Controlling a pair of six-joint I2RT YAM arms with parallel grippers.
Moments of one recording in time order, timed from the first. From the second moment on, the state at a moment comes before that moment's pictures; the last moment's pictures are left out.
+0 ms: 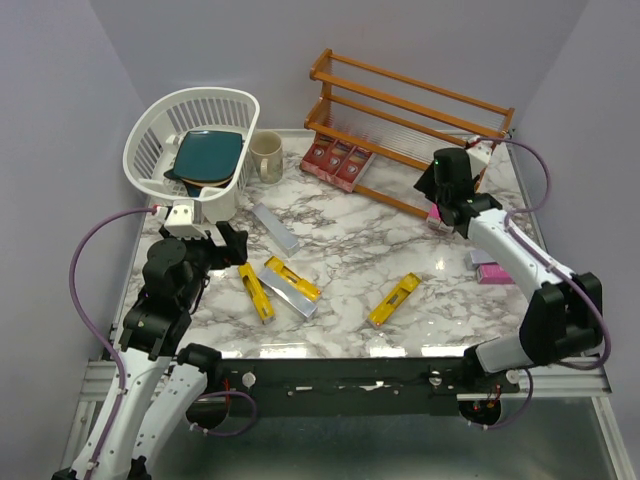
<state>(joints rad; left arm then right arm) -0.29 0.52 0.75 -0.45 -0.10 -0.30 0.31 1.48 1.14 -0.25 0.47 0.67</state>
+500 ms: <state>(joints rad) -0.41 0.48 0.75 -0.46 -0.18 -0.29 0.00 1.17 0.88 -0.58 0.43 0.73</state>
